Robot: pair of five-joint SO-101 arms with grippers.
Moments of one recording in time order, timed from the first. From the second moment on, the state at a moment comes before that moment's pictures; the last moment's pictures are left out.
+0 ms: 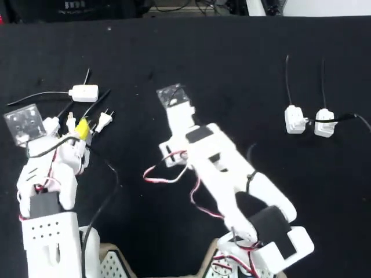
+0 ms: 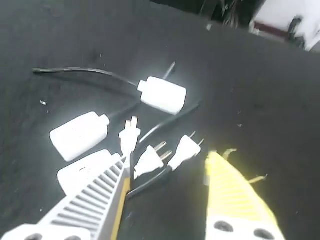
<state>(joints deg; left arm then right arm) -18.1 -72.8 69.0 42.0 7.8 -27.8 -7.0 41.0 46.9 -5.2</state>
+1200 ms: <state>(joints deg) -32.7 1.9 17.5 64.8 -46.5 -30.1 -7.0 42.7 43.6 -5.2</state>
